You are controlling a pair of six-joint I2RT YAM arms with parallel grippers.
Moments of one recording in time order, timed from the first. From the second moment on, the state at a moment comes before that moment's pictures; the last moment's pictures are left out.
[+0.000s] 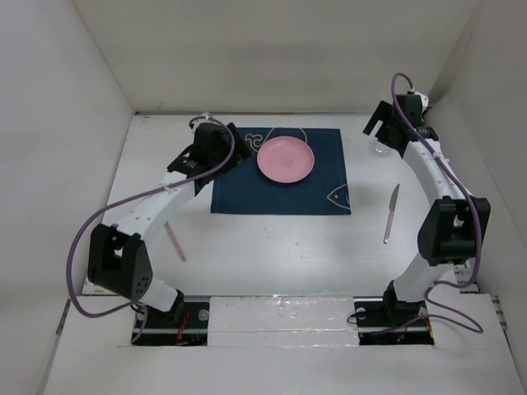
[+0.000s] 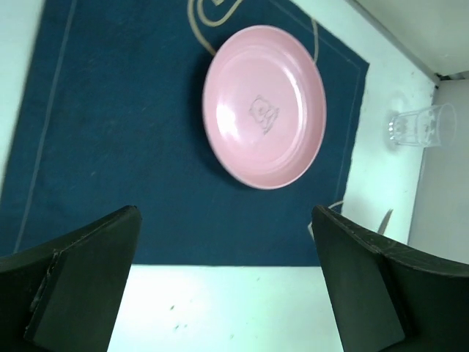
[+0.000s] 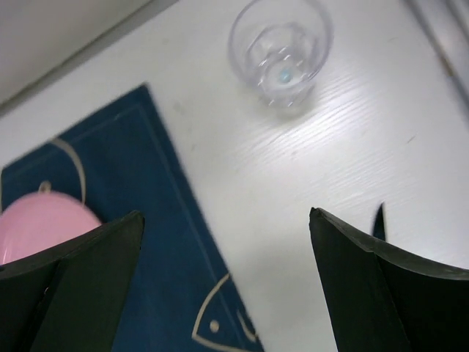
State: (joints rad) left arm -0.41 1.50 1.23 -0.32 -0.08 -0.85; right arm 0.03 1.68 1.47 -0.44 0.20 0.45
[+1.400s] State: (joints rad) left arm -0.44 1.51 1.07 -0.34 -0.08 -0.77; right arm 0.06 2.24 1.94 -0.52 0.25 0.46
